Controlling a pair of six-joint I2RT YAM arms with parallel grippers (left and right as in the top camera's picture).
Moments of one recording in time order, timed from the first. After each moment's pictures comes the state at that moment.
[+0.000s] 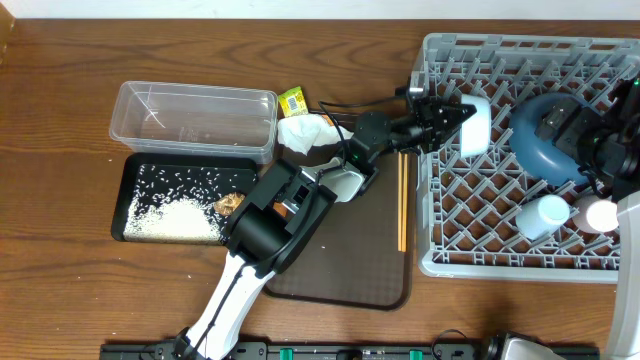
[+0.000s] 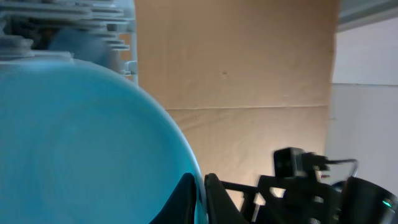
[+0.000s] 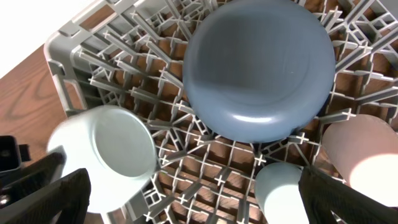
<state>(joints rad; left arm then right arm) -0.69 2.35 1.40 1.19 0.60 -1.76 -0.28 1.35 1.38 -0.95 -0.08 0.37</state>
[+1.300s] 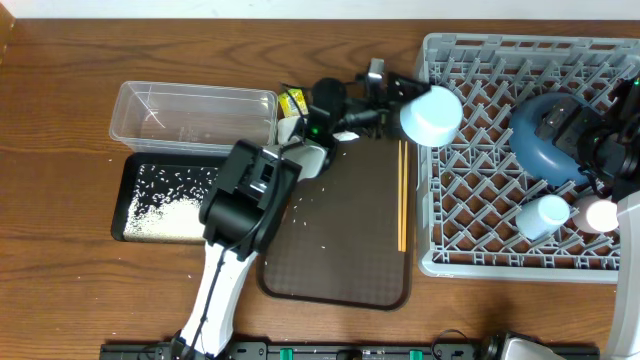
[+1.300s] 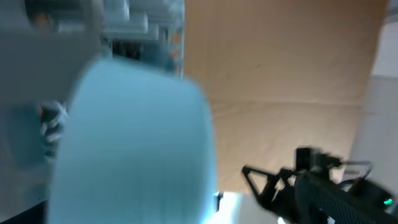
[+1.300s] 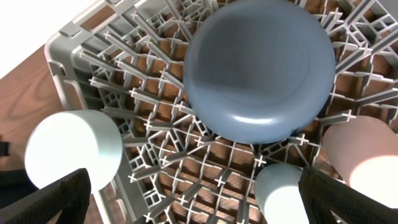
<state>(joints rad) -0.51 2.35 1.40 1.01 0.92 -1.66 -0.28 1.35 1.38 -0.95 -0.08 0.37</state>
